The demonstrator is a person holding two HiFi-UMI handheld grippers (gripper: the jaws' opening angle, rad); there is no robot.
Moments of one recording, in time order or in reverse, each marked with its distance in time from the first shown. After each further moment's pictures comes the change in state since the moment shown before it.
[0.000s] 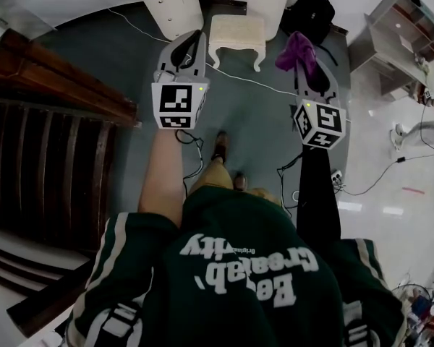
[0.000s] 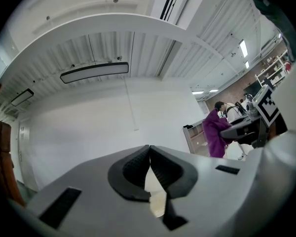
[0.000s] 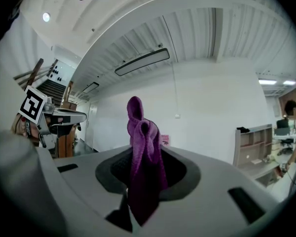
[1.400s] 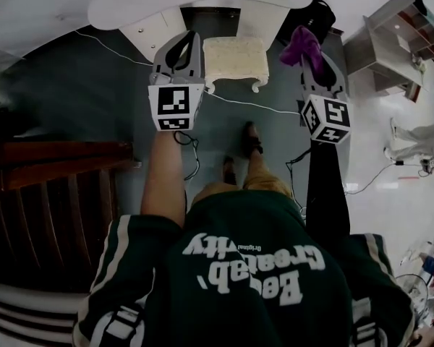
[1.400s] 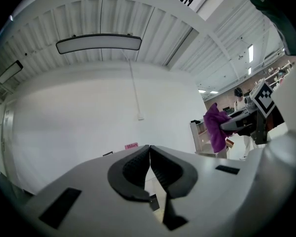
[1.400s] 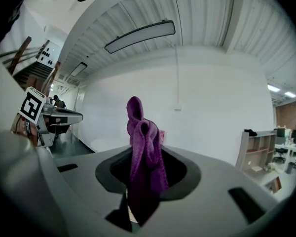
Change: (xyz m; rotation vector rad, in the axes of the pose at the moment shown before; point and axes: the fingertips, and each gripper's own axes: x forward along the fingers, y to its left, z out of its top) left arm 0.252 0.175 -0.127 -0.071 0.031 -0.087; right arm 0.298 -0.029 -0.009 -0.062 0.098 -0.103
